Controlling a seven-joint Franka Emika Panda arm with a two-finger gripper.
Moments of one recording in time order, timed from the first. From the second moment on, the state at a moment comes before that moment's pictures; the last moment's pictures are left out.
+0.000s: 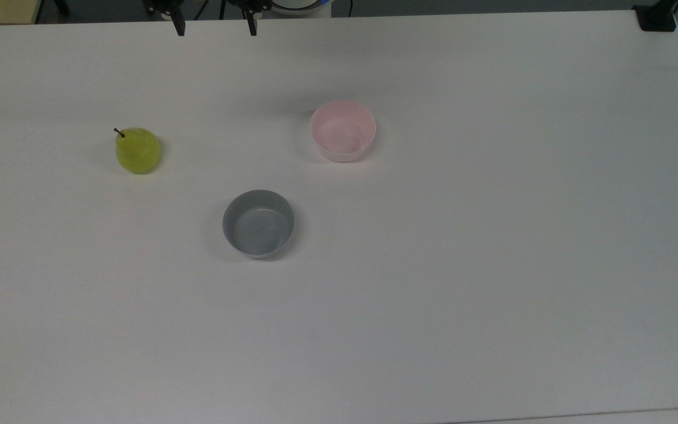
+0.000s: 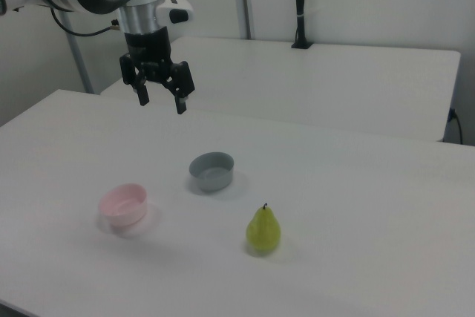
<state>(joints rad) -0.06 0.01 -0.03 -1.62 0.02 1.63 -0.11</state>
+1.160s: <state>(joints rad) -0.25 0.05 -0.08 -1.91 -0.10 2.03 -0.49</state>
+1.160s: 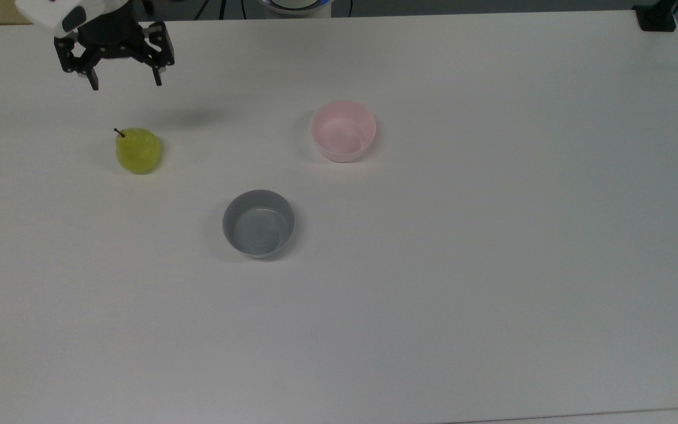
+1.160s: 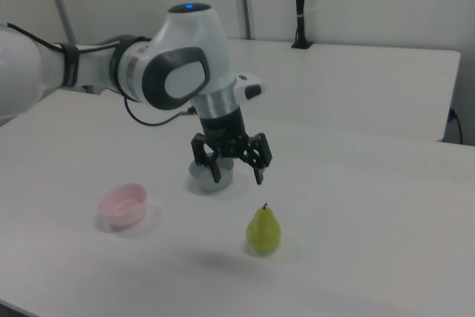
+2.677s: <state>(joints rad) -0.25 0.26 -0.11 -1.98 -0.10 2.31 -0.43</state>
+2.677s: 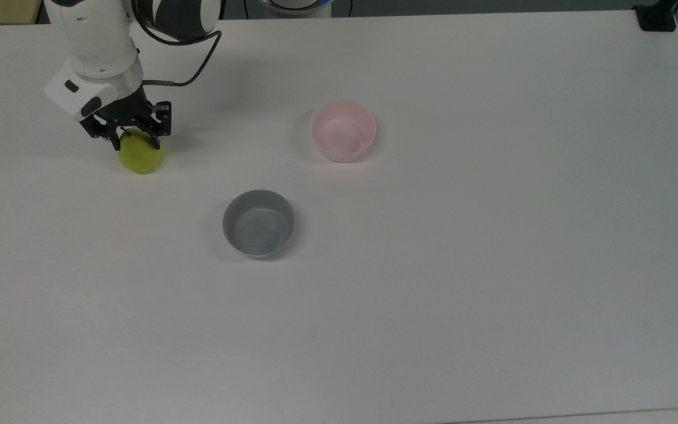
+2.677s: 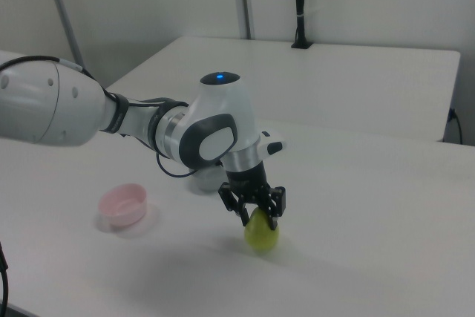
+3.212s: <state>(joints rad) -0.24 0.22 -0.10 -1.98 -0.10 2.24 -0.42</state>
